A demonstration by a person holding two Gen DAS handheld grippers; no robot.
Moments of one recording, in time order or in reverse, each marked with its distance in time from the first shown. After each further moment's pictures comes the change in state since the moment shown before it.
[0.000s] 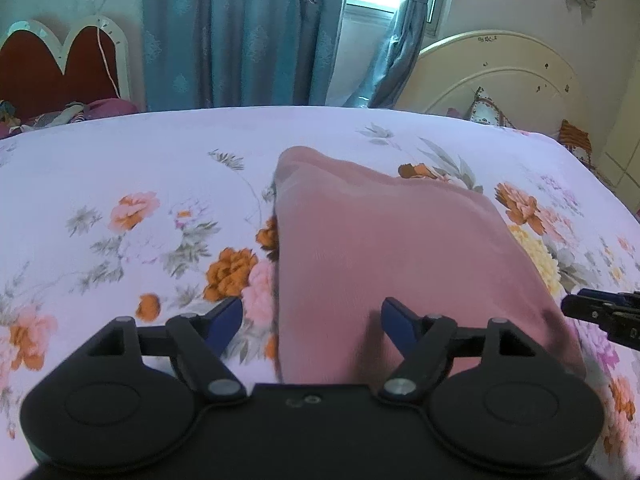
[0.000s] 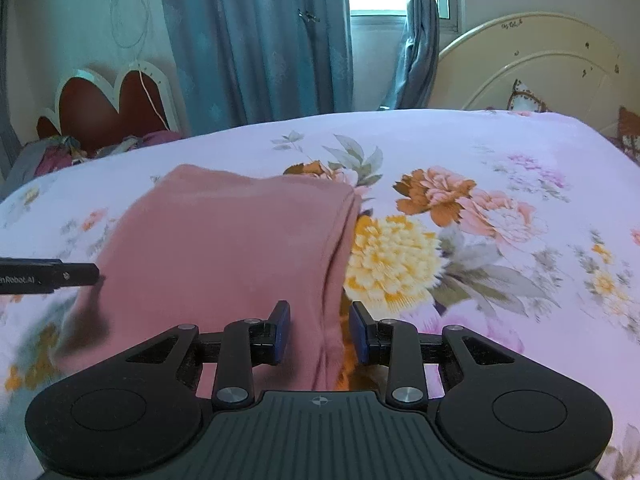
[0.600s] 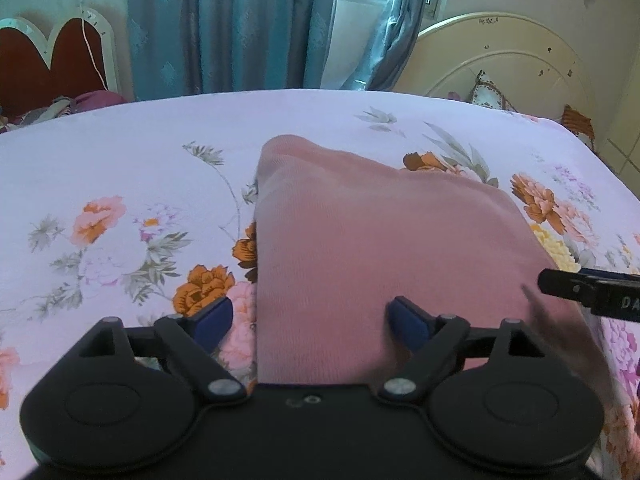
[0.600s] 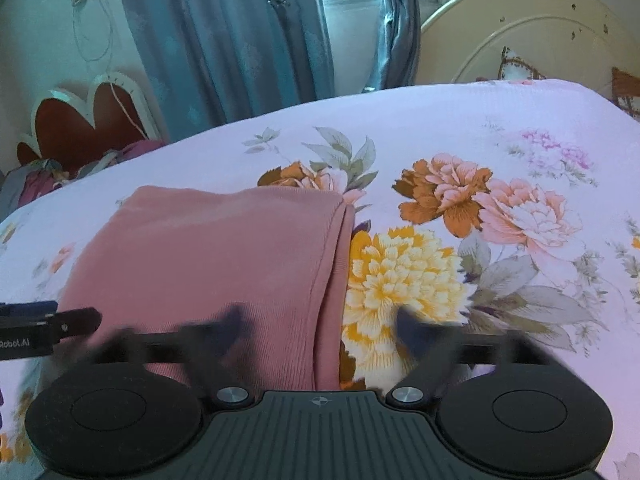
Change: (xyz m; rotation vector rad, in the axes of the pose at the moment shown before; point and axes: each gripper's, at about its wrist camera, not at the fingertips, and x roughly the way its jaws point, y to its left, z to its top) left arm 0.051 -0.006 0.015 0.014 0.047 -0.007; right arm 0.060 -0.017 0.025 0.095 0.022 -0.006
